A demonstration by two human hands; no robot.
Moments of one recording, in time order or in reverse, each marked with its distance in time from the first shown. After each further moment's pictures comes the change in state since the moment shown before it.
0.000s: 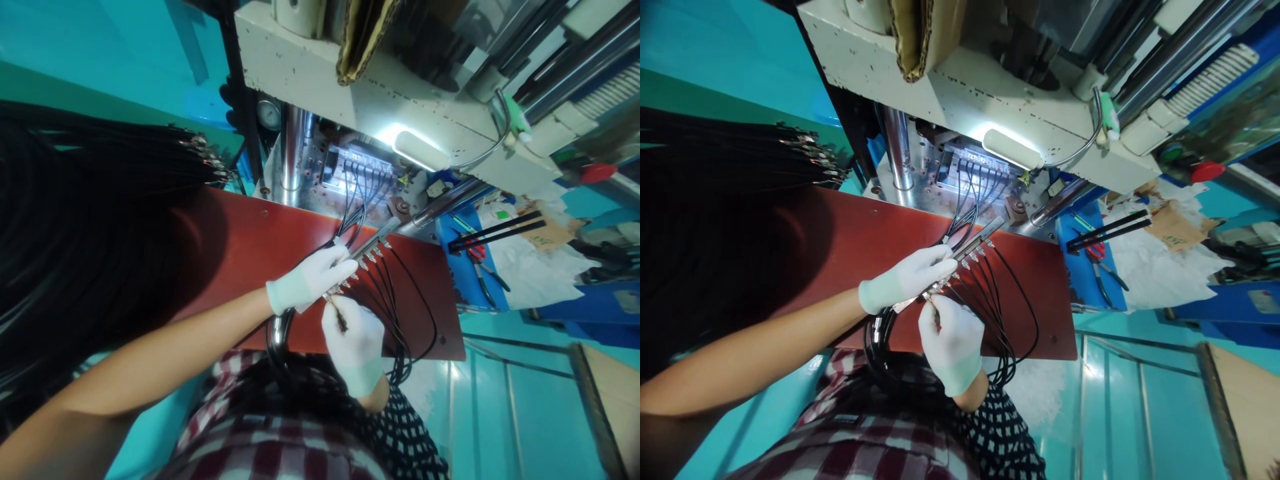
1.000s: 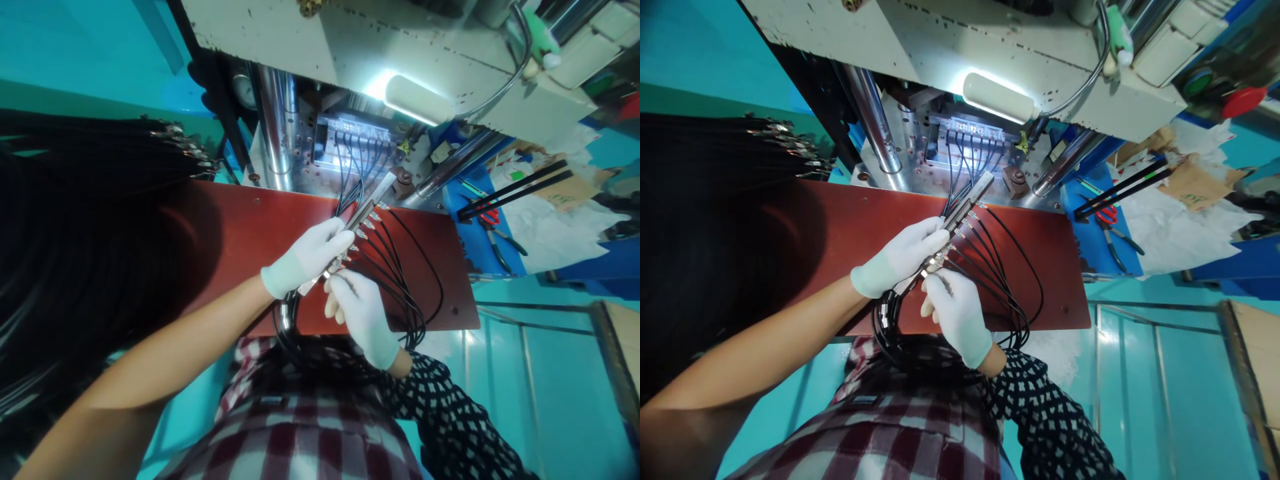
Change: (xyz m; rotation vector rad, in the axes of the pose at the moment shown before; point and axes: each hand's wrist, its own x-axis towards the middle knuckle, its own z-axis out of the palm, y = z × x) left_hand -0.002 0.004 -0.004 -0.200 0.021 -0.078; right_hand 0.023 -0.010 -0.011 0.880 -0.457 0.700
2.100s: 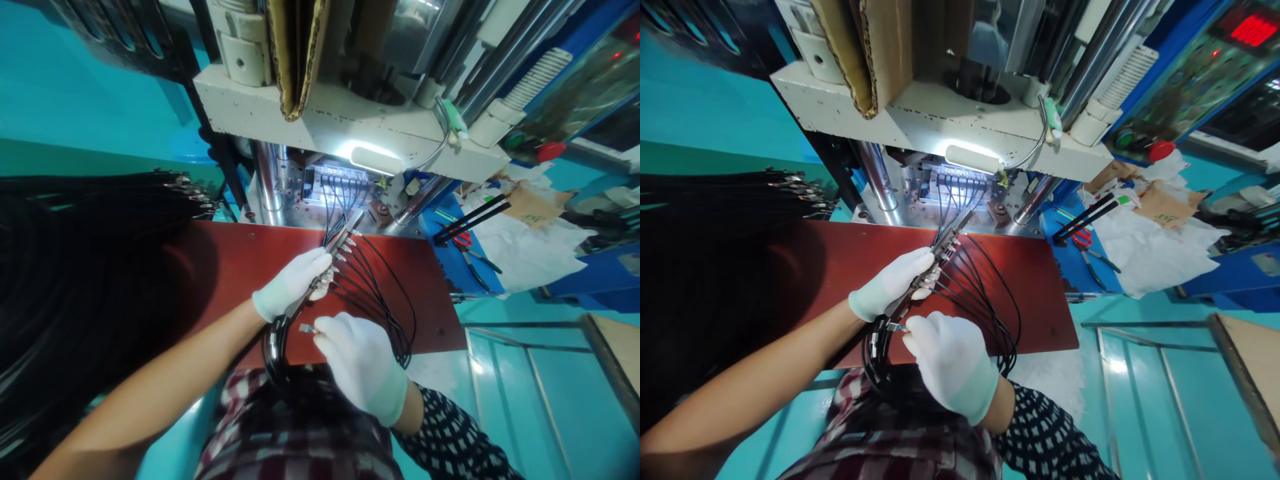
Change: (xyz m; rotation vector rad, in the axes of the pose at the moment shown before) left_hand 0.003 0.003 0.004 -0.297 -0.071 -0.072; right_hand -0.032 -0.012 -0.022 -1.058 0.165 -0.842
